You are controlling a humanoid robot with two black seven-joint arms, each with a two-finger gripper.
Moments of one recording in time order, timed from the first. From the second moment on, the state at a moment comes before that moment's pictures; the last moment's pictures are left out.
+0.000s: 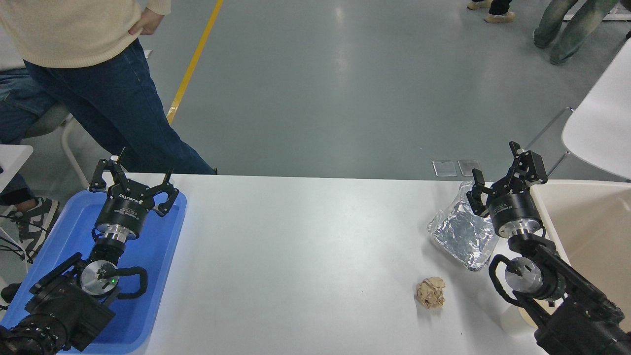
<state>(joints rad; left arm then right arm) -0.60 0.23 -0.89 -0.31 -0.14 -0.78 -0.37 0.36 -0.27 1.02 0.90 -0.36 0.01 0.49</state>
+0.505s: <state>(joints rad) -0.60 0.23 -0.89 -0.31 -0.14 -0.78 -0.37 0.36 -0.28 1.02 0.90 -0.36 0.00 0.49</state>
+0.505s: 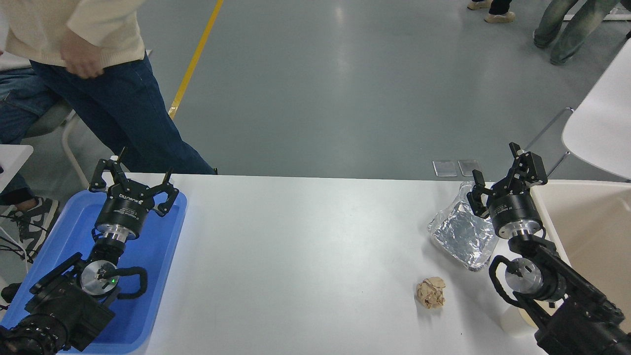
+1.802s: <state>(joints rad) -0.60 0.23 -0.89 -0.31 -0.14 -0.78 -0.37 0.58 -0.80 0.35 1.07 -0.34 0.02 0.49</state>
